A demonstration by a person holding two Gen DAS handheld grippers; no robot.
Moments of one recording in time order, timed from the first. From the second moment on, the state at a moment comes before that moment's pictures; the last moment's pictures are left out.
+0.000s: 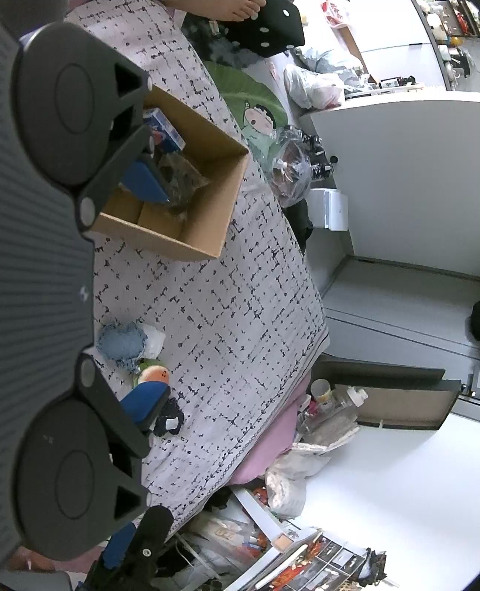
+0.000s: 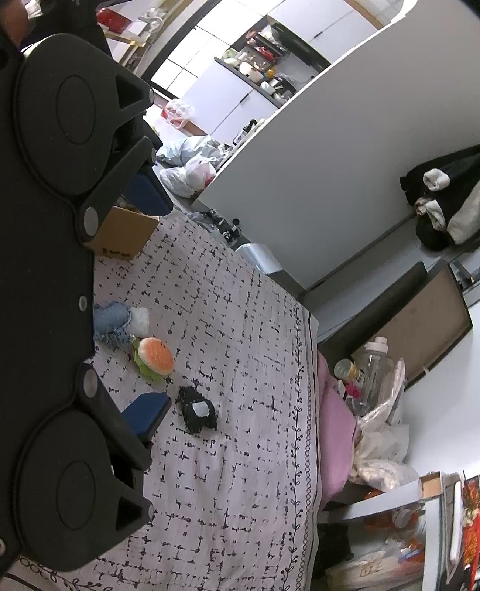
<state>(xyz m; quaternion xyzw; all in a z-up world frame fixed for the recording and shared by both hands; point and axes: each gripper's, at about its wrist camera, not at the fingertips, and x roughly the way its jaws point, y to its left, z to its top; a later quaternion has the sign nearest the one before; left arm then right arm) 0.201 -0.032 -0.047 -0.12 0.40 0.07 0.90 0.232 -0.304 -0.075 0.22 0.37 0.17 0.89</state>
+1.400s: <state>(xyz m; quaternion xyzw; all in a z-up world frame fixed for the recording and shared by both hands) 0.291 -0.063 -0.175 -0.20 0.51 0.02 0.84 0.310 -0.321 -0.165 0.32 0.48 0.11 0.81</state>
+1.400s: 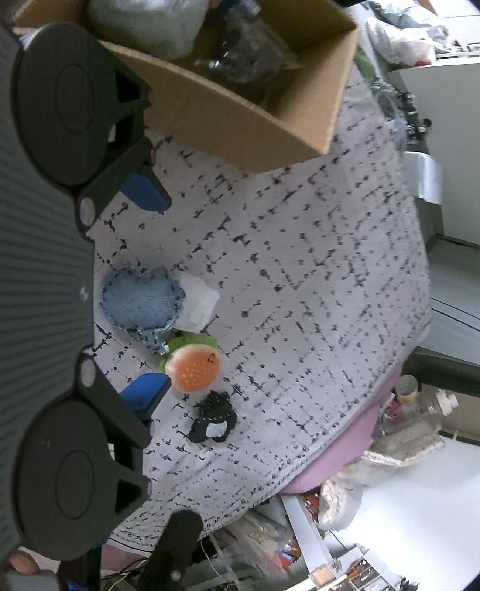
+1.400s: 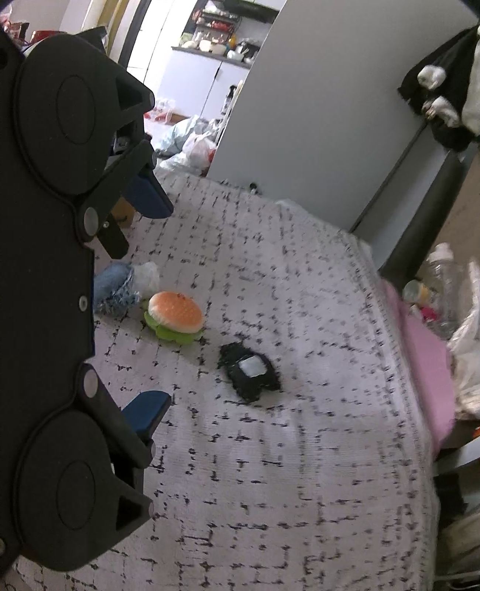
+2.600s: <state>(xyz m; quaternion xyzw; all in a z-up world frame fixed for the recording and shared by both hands) 0.279 -0.032 -0.218 -0.25 0.54 0.06 0.80 0.357 -0.251 -0.221 0.26 0.51 0.10 0.81</state>
